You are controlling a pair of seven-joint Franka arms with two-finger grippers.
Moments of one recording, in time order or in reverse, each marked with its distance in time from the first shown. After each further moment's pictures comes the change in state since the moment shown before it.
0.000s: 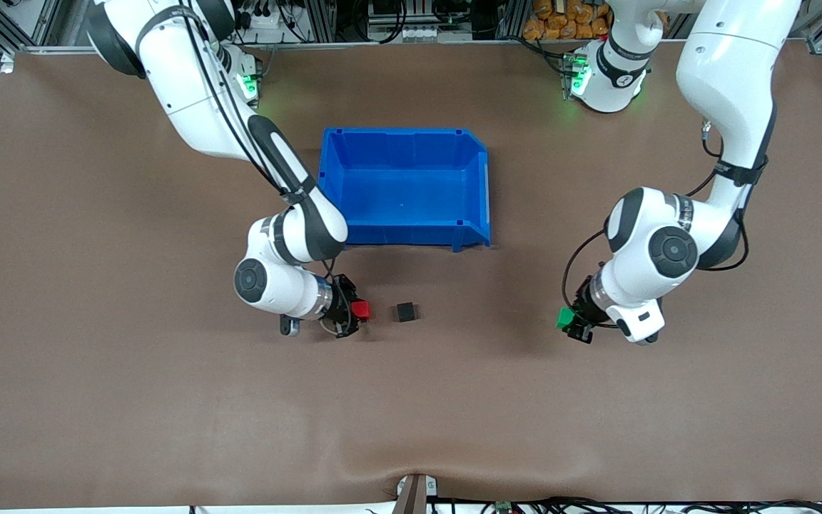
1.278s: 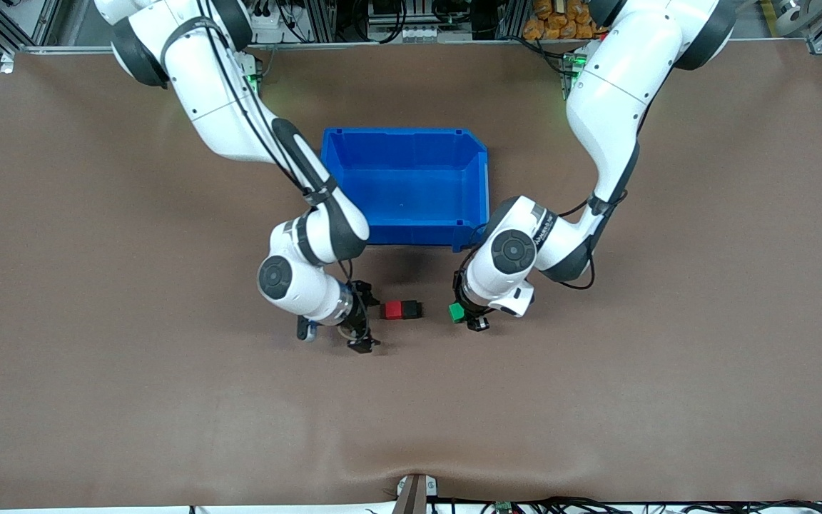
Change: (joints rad) left arm -0.298 0.258 0.005 0.236 -0.002 0.030 -0.789; right arm 0.032 0.060 -0.039 0.132 -0.043 -0.001 0.090
